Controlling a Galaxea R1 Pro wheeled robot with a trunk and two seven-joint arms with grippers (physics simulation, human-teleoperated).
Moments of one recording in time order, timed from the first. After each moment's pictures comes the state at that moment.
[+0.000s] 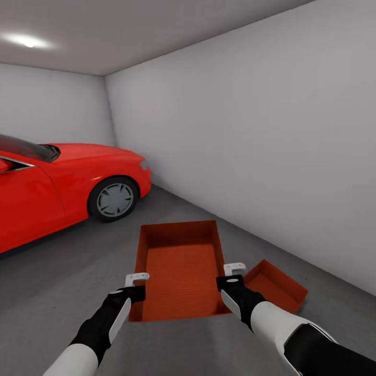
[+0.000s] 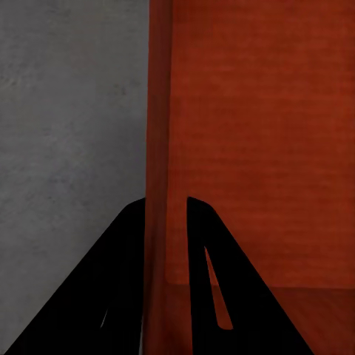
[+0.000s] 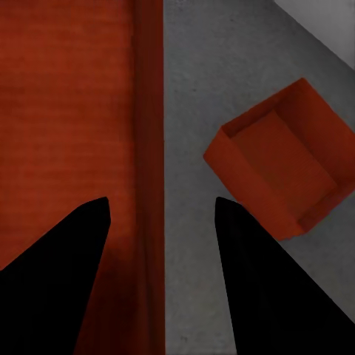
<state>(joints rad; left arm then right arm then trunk) -0.55 -0.04 -0.06 -0.74 0.17 0.43 0.14 -0.86 0.13 0.59 -0.19 -0.47 0.16 -0.35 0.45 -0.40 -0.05</state>
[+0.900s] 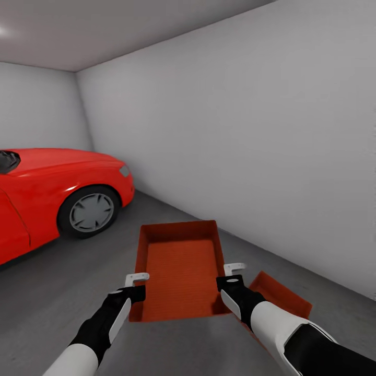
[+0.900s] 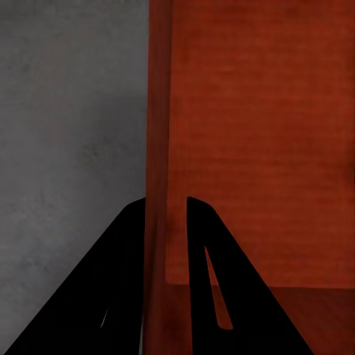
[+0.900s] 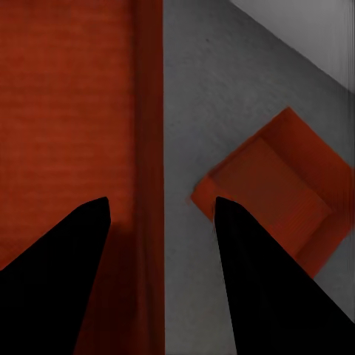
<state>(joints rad) -0.55 -0.04 -0.06 -0.74 0.17 0.43 0.14 -0.86 0.13 0.59 -0.19 -0.47 0.16 -0.35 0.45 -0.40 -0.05</state>
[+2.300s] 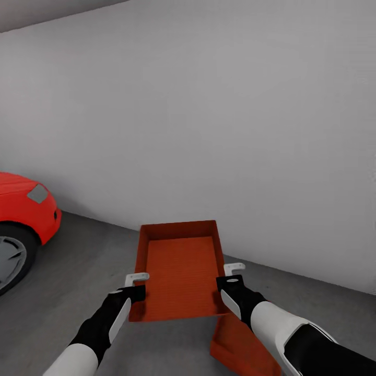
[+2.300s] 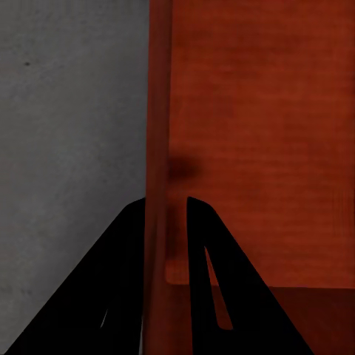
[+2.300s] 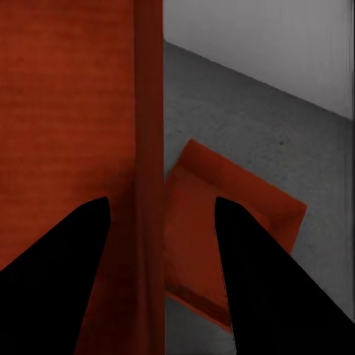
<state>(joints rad) -0.55 -0.04 -0.07 -0.74 0.17 0.43 0.14 -0.86 0.13 0.59 -0.19 -0.47 0.16 -0.35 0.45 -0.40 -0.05</state>
